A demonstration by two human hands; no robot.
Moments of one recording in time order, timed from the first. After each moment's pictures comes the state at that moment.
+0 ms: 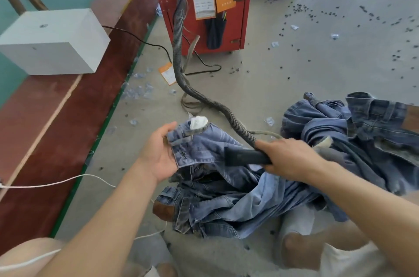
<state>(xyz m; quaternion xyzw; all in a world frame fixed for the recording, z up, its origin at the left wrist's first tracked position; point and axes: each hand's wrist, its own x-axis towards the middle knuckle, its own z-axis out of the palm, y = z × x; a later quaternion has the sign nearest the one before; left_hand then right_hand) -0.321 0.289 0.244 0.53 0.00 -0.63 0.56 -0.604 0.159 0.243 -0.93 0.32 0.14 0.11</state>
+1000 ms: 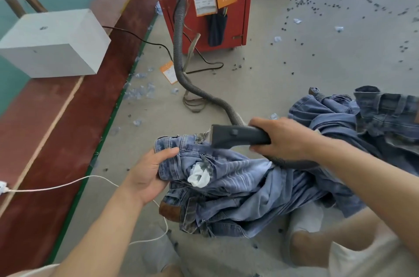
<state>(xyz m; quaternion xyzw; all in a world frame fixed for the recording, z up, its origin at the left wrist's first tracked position) -0.302 0.333 0.223 0.51 -0.06 -0.64 0.57 -0.577 0.134 0.252 -0.92 0.28 0.03 0.25</state>
